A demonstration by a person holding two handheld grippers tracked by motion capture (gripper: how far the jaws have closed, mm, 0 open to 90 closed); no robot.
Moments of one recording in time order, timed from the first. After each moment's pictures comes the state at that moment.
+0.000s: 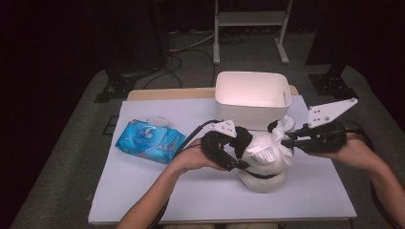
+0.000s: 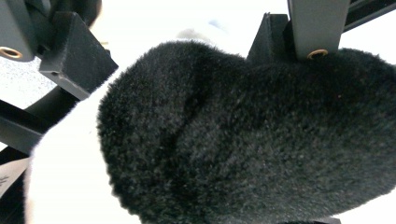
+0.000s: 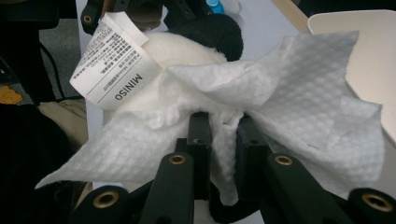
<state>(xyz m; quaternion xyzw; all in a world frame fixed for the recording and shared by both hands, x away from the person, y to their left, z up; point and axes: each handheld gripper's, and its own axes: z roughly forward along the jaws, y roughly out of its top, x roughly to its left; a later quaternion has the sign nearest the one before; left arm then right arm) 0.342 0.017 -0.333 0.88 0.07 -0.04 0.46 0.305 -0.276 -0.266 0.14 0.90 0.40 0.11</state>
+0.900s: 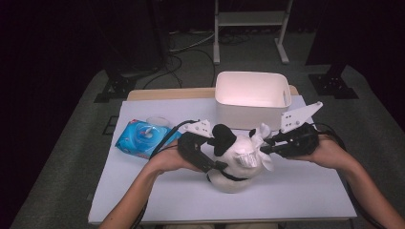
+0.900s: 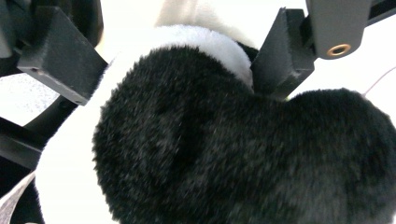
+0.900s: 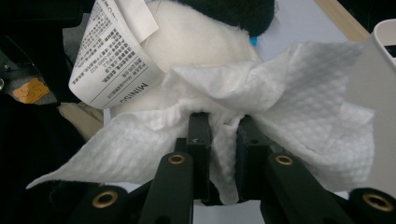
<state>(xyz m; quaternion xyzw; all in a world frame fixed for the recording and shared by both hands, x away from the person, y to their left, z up) 0.336 0.068 -0.333 0.88 0.08 -0.03 0.46 0.313 -0.230 -0.283 0.11 0.91 0.40 0.07</state>
